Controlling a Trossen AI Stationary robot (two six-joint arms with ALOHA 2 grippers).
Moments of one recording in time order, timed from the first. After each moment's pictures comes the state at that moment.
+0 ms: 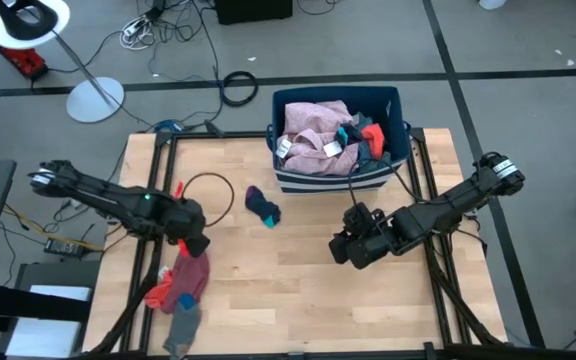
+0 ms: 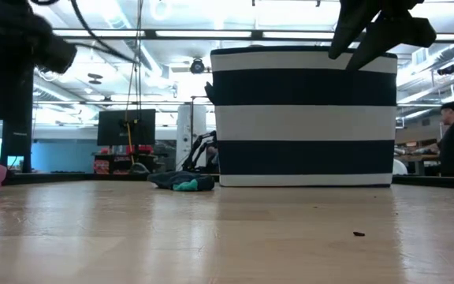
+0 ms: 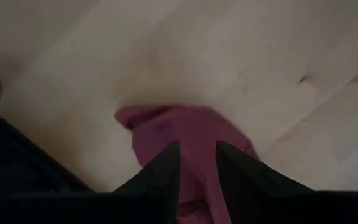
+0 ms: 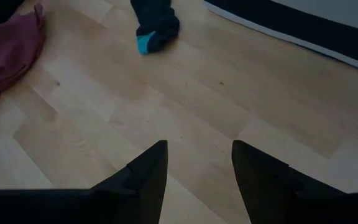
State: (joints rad) left arm -0.28 0.96 0.75 -1.14 0.00 -1.18; right arm 0.47 1.44 1.19 -0.91 0.56 1.36
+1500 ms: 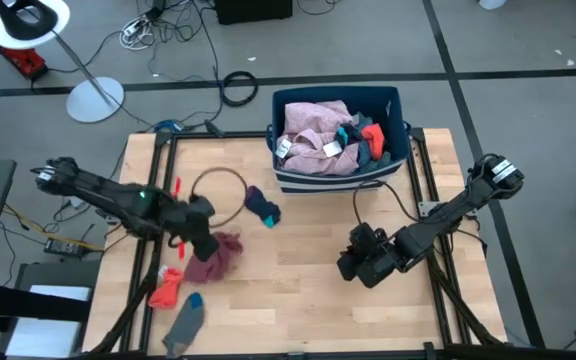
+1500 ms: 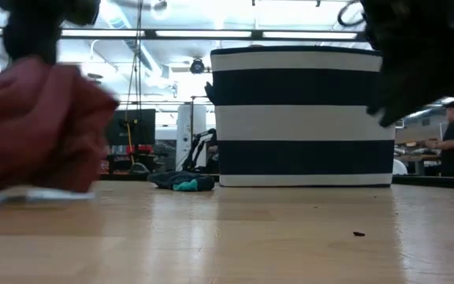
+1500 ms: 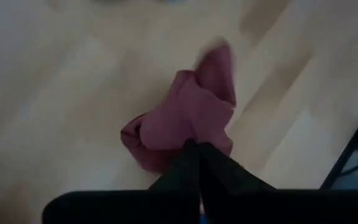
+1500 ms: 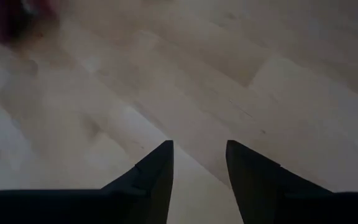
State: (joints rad) left arm -0.34 1.05 0.97 -1.05 -0.12 -1.08; right arm 0.59 1.45 0.88 -0.60 0.54 1.47
